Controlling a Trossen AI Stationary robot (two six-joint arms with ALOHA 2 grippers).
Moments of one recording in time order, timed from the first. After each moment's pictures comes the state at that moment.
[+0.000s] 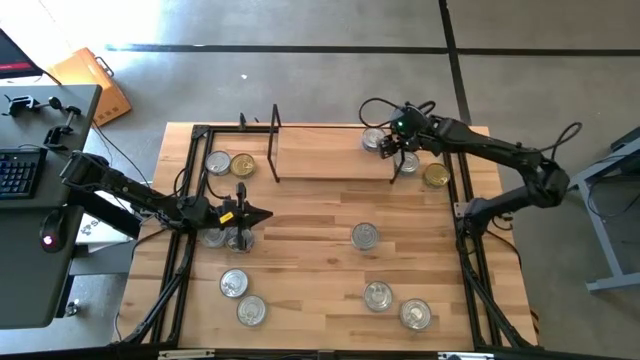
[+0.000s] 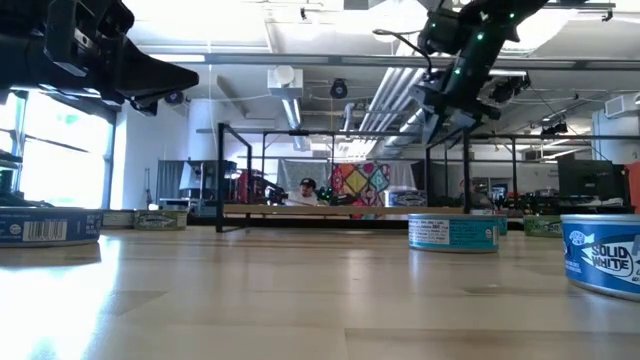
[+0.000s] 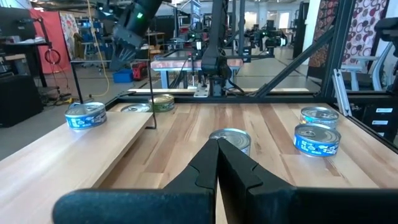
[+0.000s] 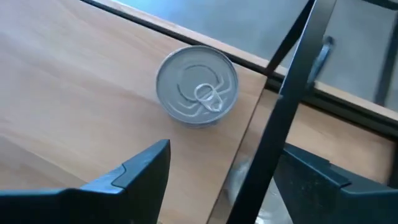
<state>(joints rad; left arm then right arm) -0.27 0.89 0.07 0.81 -0.38 0.03 -0.59 1.36 1.08 -0.69 0.26 0.45</state>
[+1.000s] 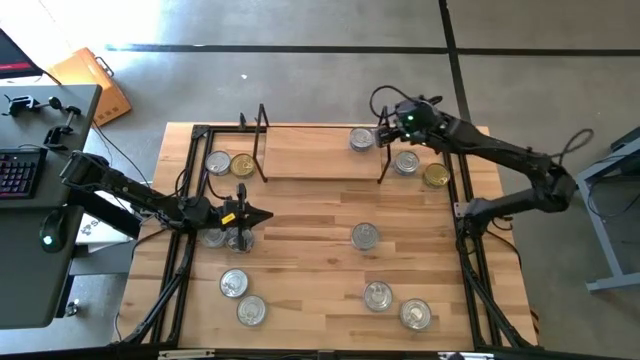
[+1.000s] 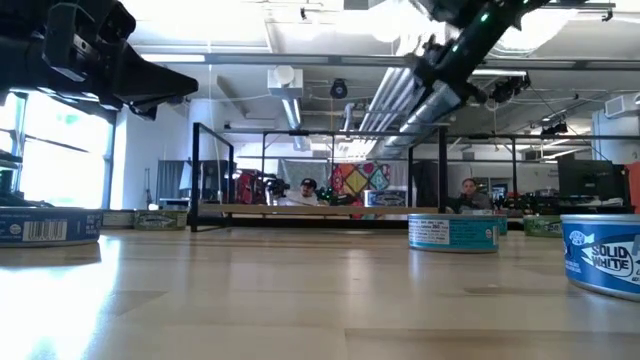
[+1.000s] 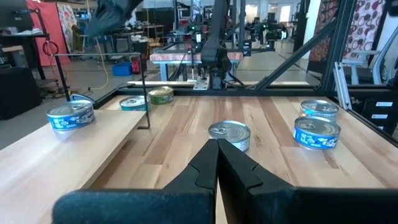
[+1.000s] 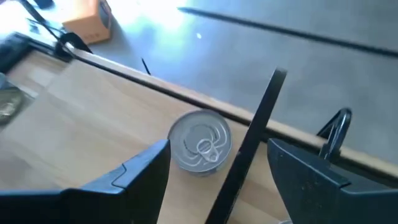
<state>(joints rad) -0.27 0.89 0.07 0.77 -0.38 0.01 -0.58 1.26 1.08 -0.50 0.28 0.39</state>
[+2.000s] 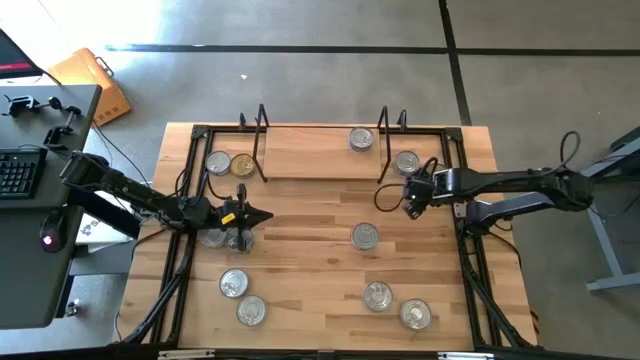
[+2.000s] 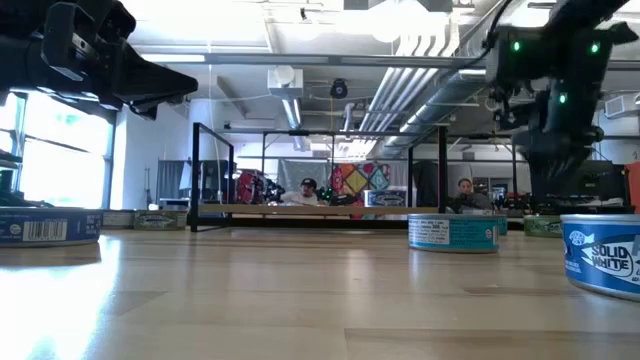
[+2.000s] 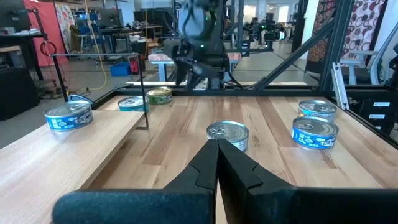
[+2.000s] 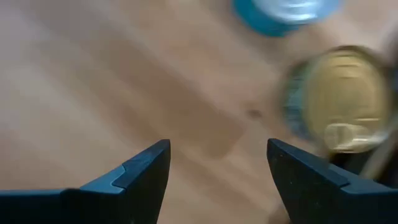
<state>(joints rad) -0.27 0.89 0.07 0.77 -0.37 0.01 -0.17 1.09 0.62 -0.98 0.39 0.70</state>
